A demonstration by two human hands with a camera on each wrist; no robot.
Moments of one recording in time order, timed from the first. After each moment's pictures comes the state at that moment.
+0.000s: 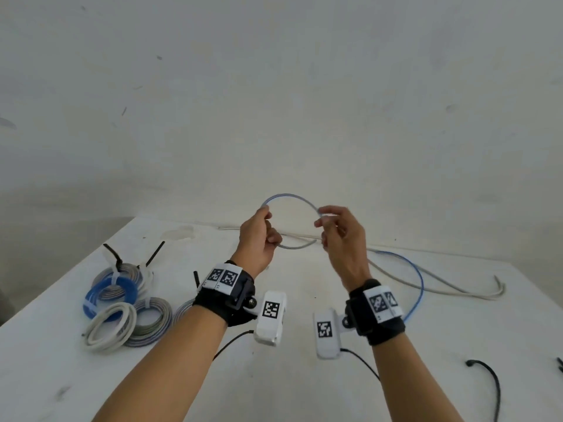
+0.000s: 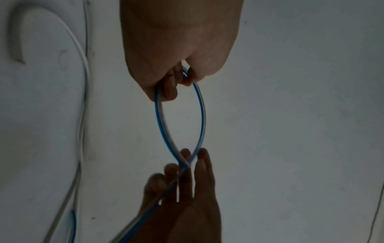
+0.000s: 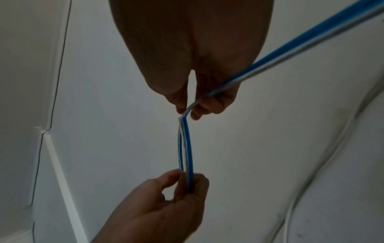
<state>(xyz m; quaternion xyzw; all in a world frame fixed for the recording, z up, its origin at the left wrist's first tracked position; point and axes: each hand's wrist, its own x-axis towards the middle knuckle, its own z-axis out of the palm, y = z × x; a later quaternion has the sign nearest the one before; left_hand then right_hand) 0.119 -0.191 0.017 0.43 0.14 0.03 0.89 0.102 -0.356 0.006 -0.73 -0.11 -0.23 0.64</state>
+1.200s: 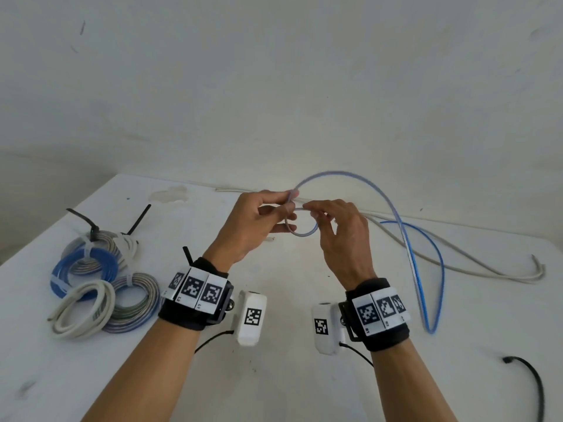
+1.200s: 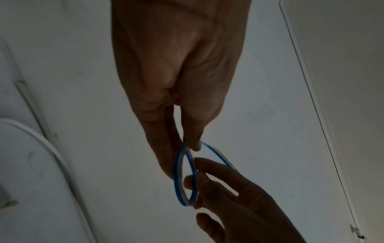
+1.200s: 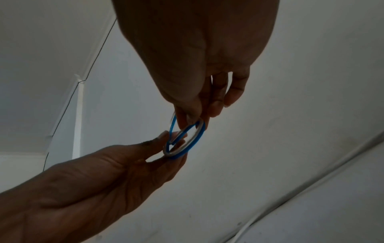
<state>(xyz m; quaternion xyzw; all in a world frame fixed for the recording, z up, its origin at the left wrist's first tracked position) 0.122 -0.157 -0.028 0.68 -0.11 0.05 0.72 0.121 -0.334 -0.047 -0.85 -0.17 -0.30 0.40</state>
